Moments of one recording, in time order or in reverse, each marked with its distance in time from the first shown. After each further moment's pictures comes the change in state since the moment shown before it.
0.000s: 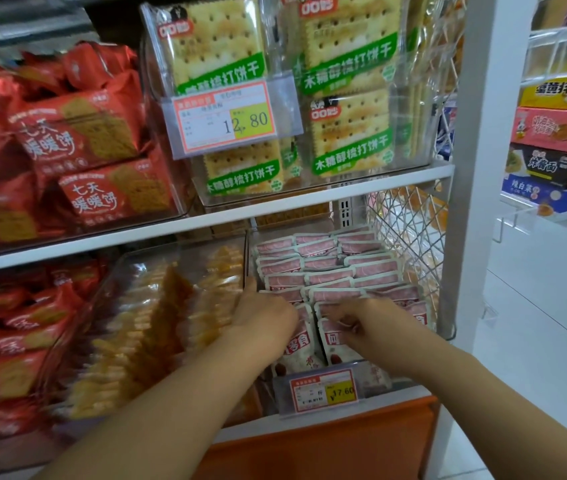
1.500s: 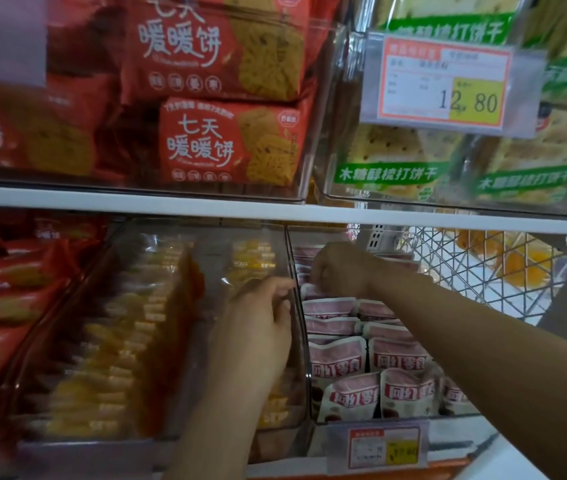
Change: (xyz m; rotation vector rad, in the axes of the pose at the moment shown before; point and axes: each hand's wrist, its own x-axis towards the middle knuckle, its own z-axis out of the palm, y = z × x) left_hand -0.014 -0.047 0.067 -1.359 0.644 -0.448; right_hand 0.160 -0.065 -0.004 -0.336 -0.191 0.016
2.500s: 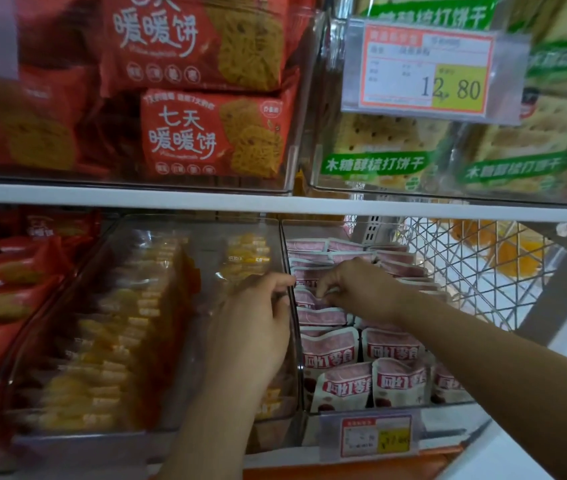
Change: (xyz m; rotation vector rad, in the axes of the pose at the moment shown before) left_hand -0.001 0.001 0.003 0.081 -0.020 0.027; right_hand -0.032 0.027 0.023 0.047 0.069 -0.162
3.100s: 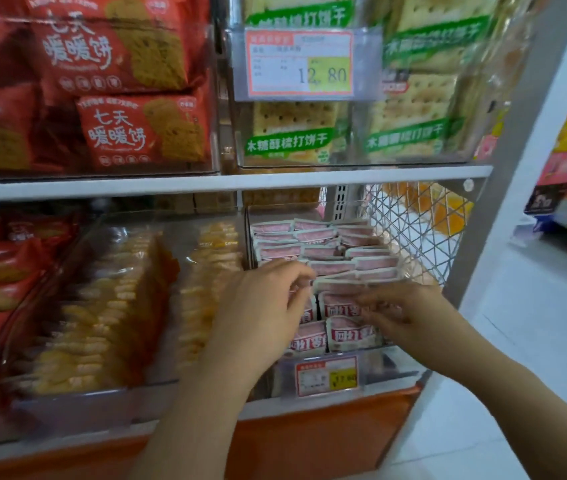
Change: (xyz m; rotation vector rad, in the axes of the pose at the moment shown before) left_hand -0.033 0.052 0.004 0.232 -0.176 0.372; right_hand -0.153 0.002 -0.001 0.213 0.257 0.180
